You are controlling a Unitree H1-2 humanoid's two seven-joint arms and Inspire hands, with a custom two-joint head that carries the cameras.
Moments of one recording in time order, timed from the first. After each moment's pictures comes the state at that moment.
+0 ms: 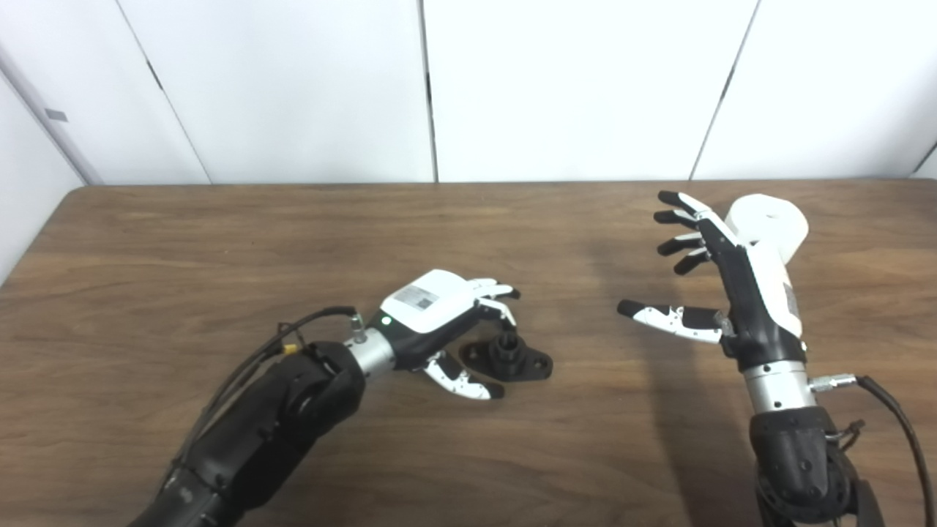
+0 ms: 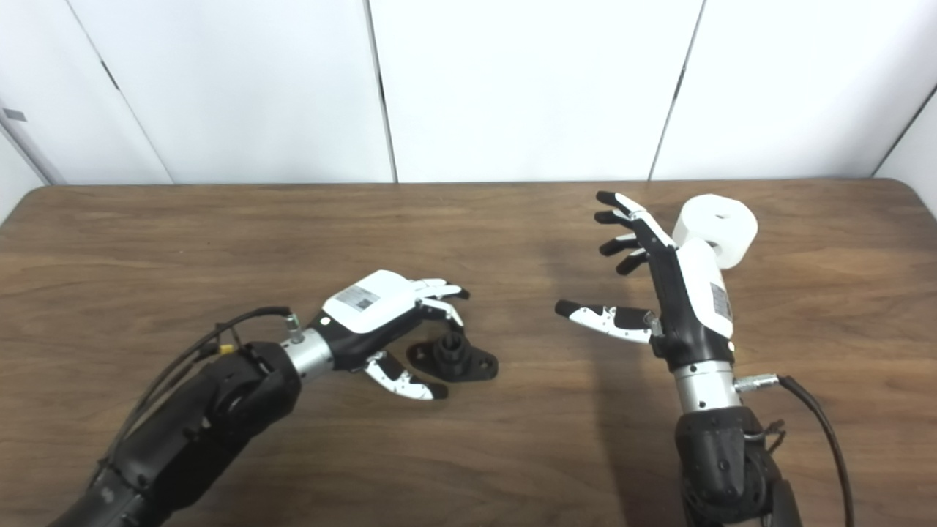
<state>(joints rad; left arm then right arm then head) -0.36 0.42 -0.49 0.02 0.77 -0.18 -0.28 -0.10 -0.15 0.04 -0.28 -0.57 -0.01 -0.05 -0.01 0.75</state>
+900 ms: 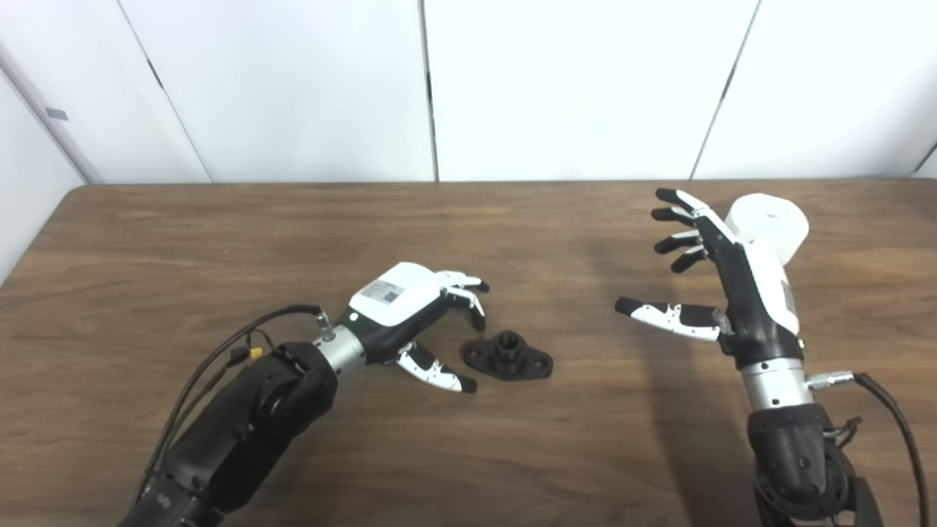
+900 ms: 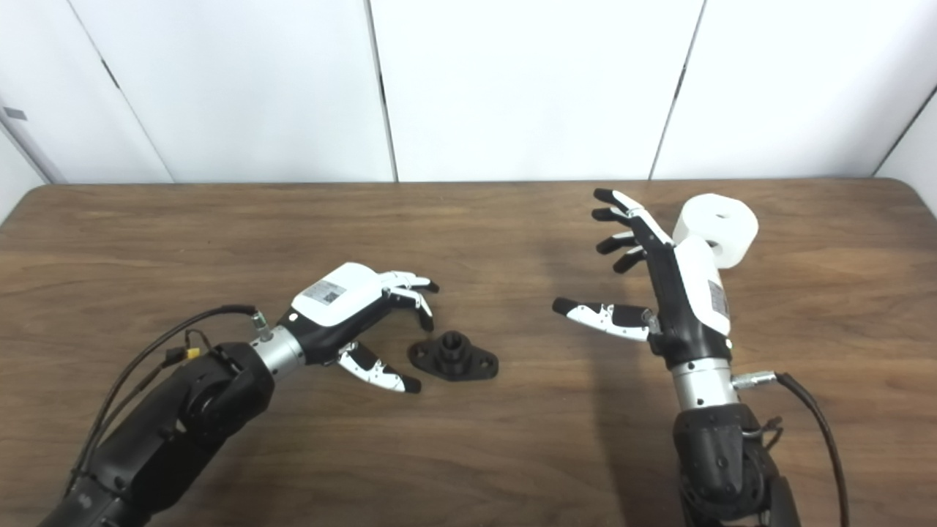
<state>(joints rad) -0.34 0.41 -0.41 0.11 0.71 -0.24 -0.19 -0.10 -0.15 0.05 -0.28 -0.56 -0.01 -0.05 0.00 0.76</state>
